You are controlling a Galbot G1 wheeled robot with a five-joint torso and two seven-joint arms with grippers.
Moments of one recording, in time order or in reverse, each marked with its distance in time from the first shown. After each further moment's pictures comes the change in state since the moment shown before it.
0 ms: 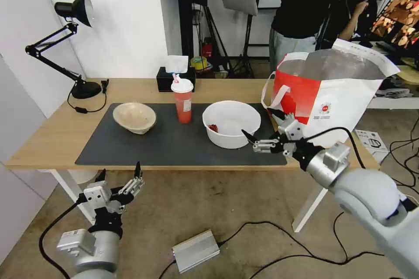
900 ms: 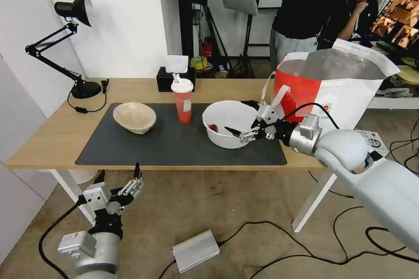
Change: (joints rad) left arm 0.007 -0.033 0.002 0.010 0.029 -0.024 0.014; right arm 0.418 0.041 -0.305 -0.297 -0.044 0.068 -0.342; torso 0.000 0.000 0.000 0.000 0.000
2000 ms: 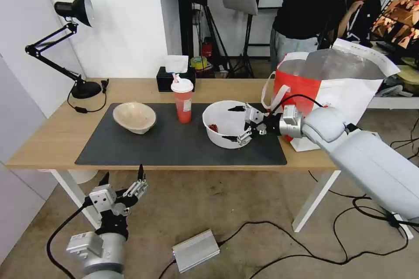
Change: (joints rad) left arm -0.013 -0.029 0.023 0.031 0.026 -0.018 0.004; right arm 0.277 0.093 -0.211 -0.330 -0.126 0.107 -0.306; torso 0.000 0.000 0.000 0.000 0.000
